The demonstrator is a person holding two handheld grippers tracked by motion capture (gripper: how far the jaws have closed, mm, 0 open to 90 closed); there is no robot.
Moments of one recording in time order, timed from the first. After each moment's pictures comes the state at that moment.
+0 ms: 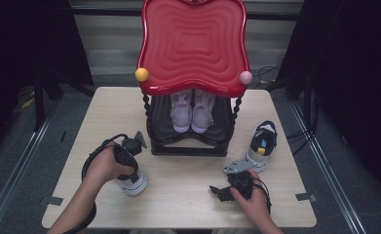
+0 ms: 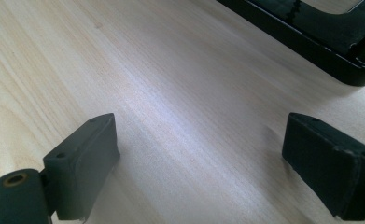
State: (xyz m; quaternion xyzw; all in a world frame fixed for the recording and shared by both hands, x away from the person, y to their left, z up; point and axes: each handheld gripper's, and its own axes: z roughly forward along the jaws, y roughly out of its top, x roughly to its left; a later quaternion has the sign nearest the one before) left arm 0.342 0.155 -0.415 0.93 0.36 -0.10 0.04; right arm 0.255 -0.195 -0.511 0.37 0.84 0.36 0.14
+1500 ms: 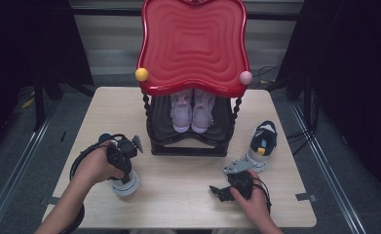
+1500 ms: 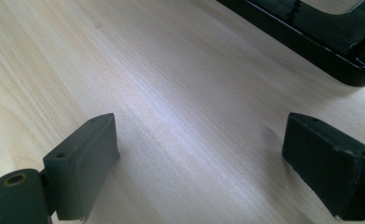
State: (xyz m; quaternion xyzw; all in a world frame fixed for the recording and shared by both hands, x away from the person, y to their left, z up) left arm 0.328 0.162 -0.387 0.96 0.27 -0.07 0.01; right arm 0.256 -0.195 -0.511 0.37 0.84 0.36 0.14
